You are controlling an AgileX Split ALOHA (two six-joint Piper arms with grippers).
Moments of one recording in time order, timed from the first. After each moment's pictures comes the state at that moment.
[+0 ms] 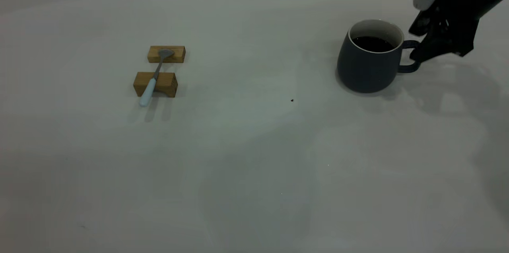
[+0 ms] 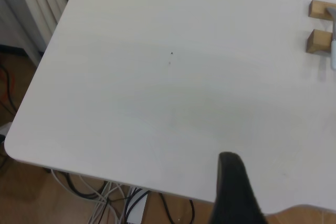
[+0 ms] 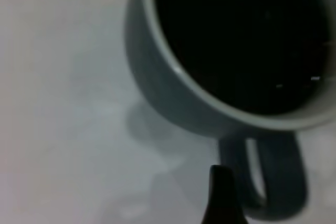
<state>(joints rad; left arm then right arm) 0.13 -0.02 -0.49 0.08 1.15 -0.09 -0.04 2.32 -1.33 0.79 0.49 -2.13</state>
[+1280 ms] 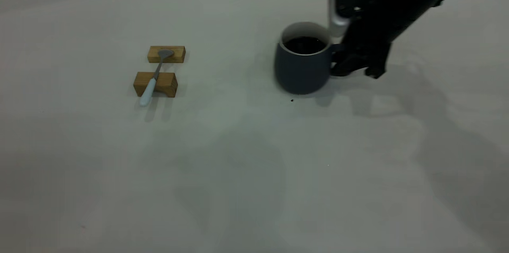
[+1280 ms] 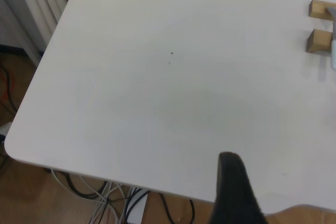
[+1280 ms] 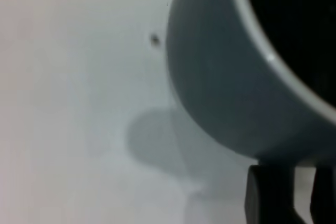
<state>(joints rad) 0.13 -0.02 -0.49 0.08 1.15 -0.09 0.22 2.47 -1.47 0.92 0.47 -2.13</state>
